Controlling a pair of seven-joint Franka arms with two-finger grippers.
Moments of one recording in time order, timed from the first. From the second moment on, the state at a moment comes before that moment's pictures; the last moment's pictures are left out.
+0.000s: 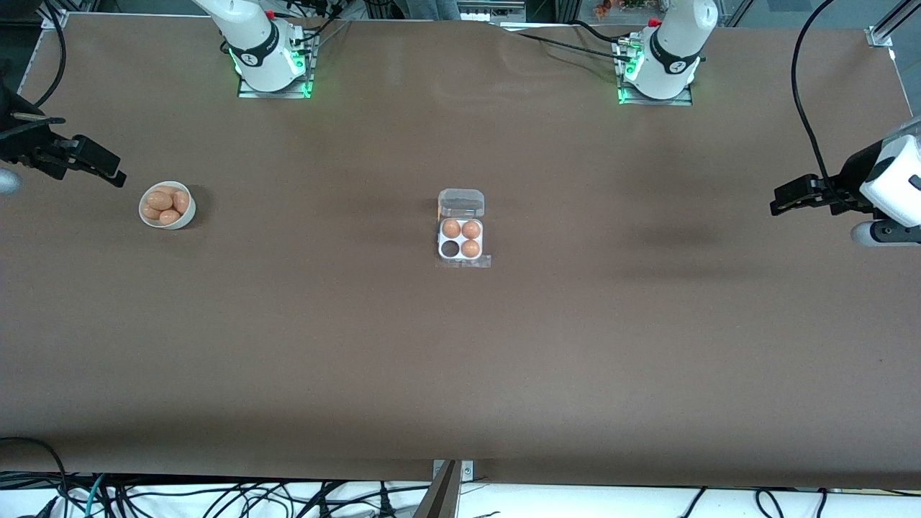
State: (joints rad) left arm 0.06 0.15 -0.05 -1.49 -0.03 1.53 -0.05; right arm 0.01 -0.03 -0.03 -1.67 0.01 1.66 0.11
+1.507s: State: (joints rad) left arm 0.06 0.15 -0.05 -1.49 -0.03 1.53 -0.05; right arm -0.02 0.13 -0.27 -2.21 -0.20 2.23 -0.20
